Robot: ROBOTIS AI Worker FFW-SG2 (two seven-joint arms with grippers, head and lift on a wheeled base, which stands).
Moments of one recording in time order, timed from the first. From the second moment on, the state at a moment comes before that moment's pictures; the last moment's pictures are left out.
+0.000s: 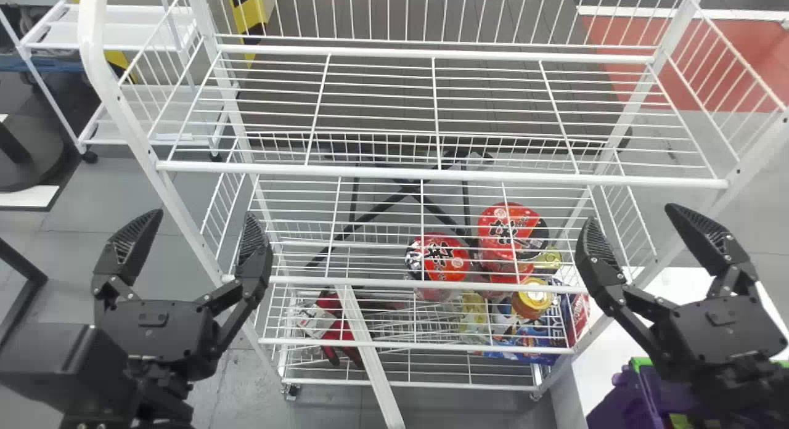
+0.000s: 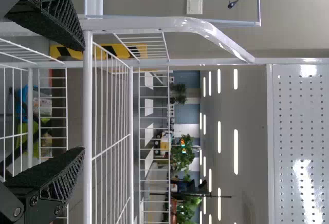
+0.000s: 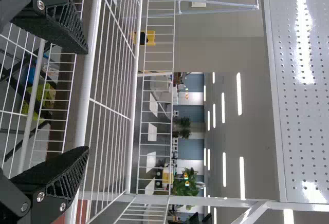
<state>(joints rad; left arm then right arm) 0.76 0.17 -0.10 -2.28 0.02 -0.09 0.18 0.76 -0.19 -0.05 -2.26 -0.16 -0.11 0.12</state>
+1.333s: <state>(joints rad) 0.77 0.17 -0.10 -2.29 0.03 -0.10 0.17 0.77 -0.19 -0.05 -2.27 -0.16 -0.15 0.12</state>
